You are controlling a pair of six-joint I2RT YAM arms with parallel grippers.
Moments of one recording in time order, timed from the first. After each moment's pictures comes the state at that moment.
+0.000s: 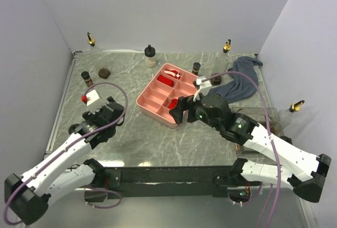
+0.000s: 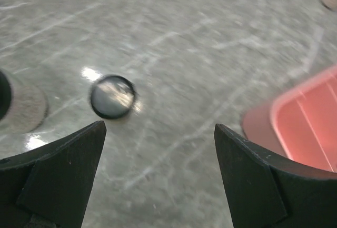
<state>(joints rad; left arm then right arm) -0.67 0.85 0.71 -0.68 -0.85 -0.99 0.93 0.99 0.99 -0.41 0.21 0.49</state>
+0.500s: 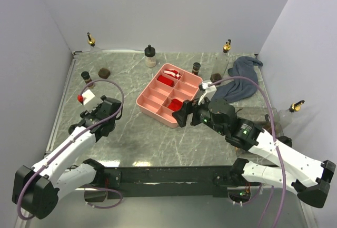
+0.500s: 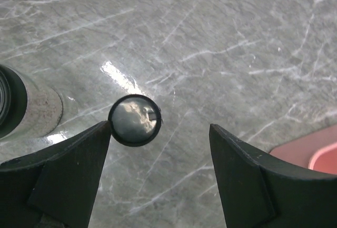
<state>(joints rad) -0.47 0.97 0.67 -0.59 -0.82 -1.02 0.93 0.88 0.90 -0.35 0.19 0.50</state>
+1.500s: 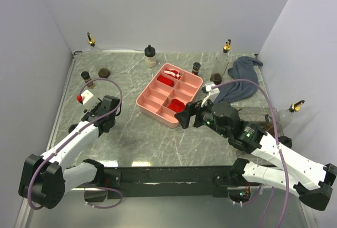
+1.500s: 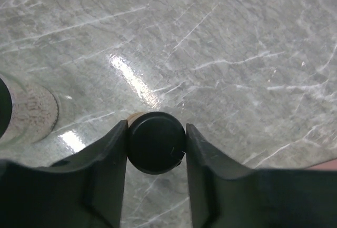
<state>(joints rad) -0.37 1.09 0.64 -0.48 -0.80 -1.03 0.93 0.83 0.86 -0.35 0.20 0.49</state>
